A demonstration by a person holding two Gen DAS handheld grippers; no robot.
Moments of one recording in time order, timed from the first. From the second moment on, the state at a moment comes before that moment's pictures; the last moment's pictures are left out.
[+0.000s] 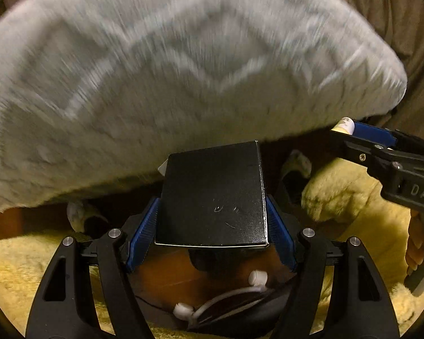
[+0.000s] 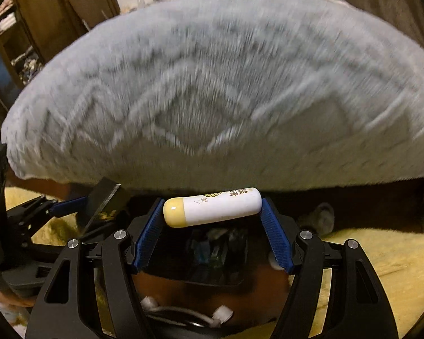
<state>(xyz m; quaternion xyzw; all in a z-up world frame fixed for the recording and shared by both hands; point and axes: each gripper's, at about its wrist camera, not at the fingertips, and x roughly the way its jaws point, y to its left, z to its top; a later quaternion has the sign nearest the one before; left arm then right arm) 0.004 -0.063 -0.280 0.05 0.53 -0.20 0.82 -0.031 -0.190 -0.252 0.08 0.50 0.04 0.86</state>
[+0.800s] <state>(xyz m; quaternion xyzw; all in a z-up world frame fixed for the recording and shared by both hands) 0.018 -0.073 -0.328 0.04 0.60 -0.22 0.77 -0.002 -0.192 -0.286 0.12 0.55 0.03 0.83</state>
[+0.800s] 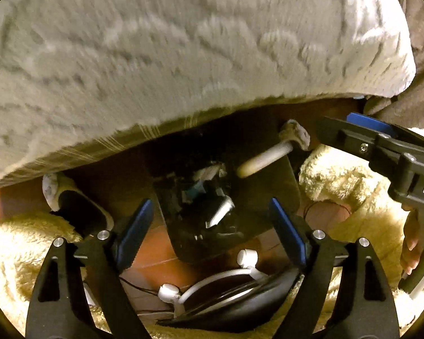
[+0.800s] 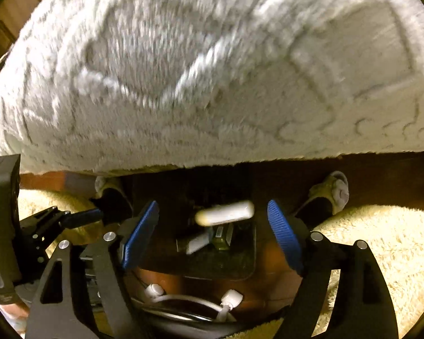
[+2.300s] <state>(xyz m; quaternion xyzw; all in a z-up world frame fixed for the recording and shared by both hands) -0.094 0.010 0.008 -0.01 0.17 -0.08 0.98 -0.156 -0.231 0.010 0.03 0.15 -0.12 0.98</state>
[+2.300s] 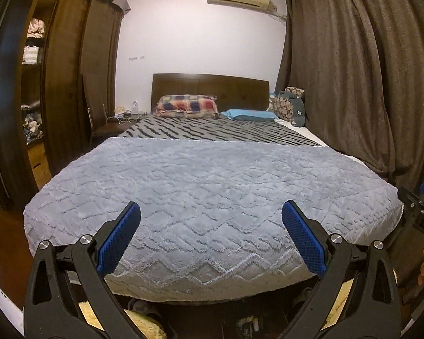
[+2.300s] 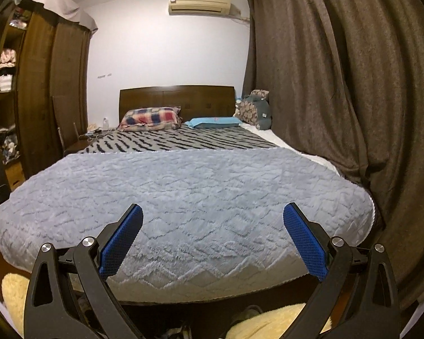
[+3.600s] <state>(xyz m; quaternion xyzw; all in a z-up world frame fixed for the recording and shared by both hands) -0.107 0.016 0.016 0.00 0.15 -0.07 0.99 -0.167 -0.230 0.019 0.03 0.13 -0.12 0.98</state>
